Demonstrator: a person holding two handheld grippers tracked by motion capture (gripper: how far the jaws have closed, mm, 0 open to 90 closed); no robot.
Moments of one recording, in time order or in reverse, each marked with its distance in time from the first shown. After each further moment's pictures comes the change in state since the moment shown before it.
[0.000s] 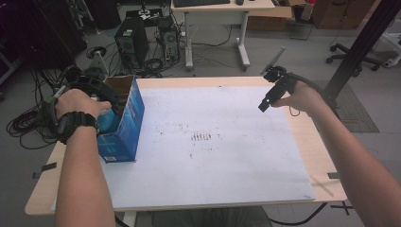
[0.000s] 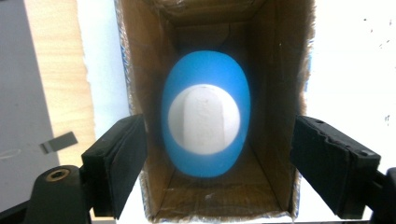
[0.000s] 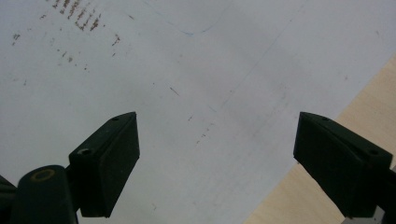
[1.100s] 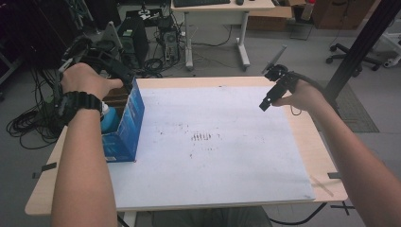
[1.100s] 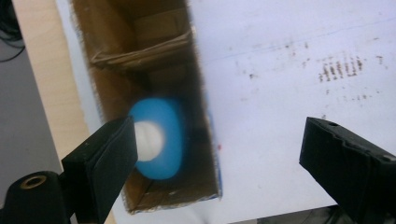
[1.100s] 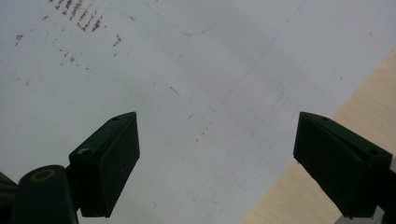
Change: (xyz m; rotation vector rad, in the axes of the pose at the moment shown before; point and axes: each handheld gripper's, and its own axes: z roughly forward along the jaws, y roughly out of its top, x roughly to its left) left arm -0.049 0.016 -0.063 -0.089 -0.034 0.148; right arm 0.001 -0.001 -0.006 -0.005 -0.007 0.001
